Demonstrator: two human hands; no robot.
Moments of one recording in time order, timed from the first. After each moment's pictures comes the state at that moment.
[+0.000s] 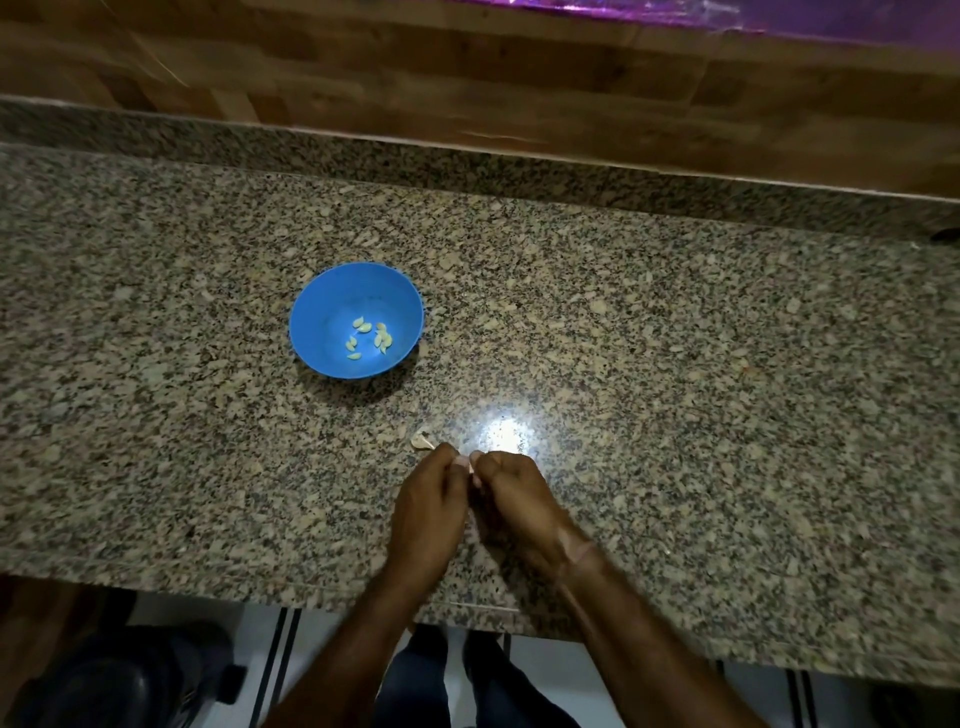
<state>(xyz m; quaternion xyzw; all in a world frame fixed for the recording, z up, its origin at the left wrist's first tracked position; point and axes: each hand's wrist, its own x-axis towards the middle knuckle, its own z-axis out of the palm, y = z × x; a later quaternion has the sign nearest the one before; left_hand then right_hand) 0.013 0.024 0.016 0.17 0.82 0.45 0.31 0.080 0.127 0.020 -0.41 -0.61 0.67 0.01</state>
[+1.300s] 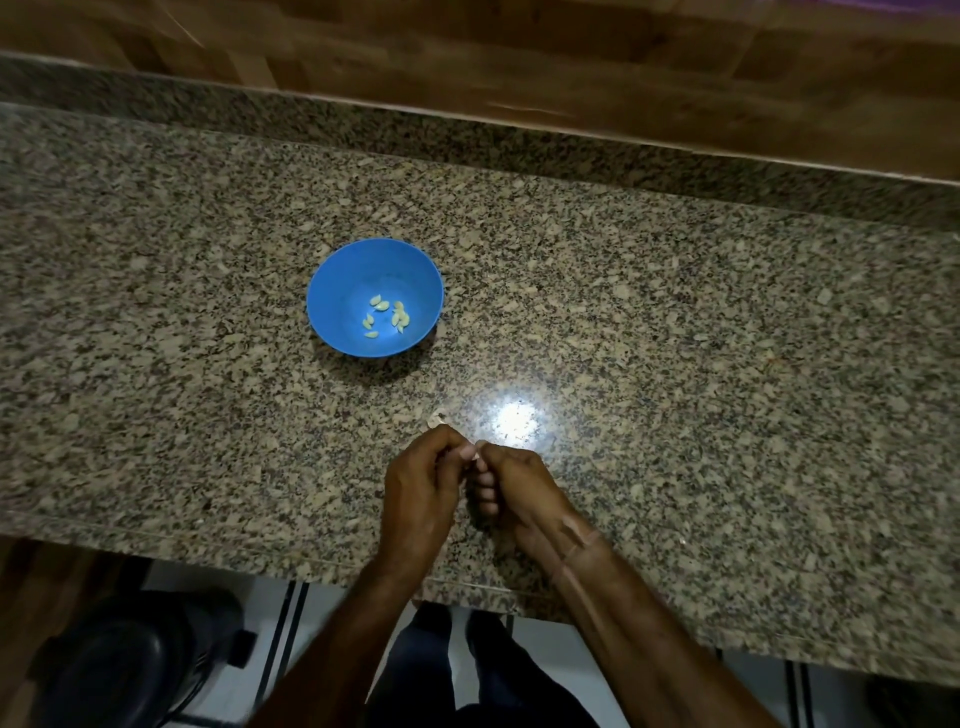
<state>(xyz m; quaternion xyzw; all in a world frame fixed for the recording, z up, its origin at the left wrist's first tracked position) 0.001 0.006 0.013 0.23 0.82 0.49 0.20 0.067 0.112 0.025 -0.48 -0.37 0.80 -0.02</state>
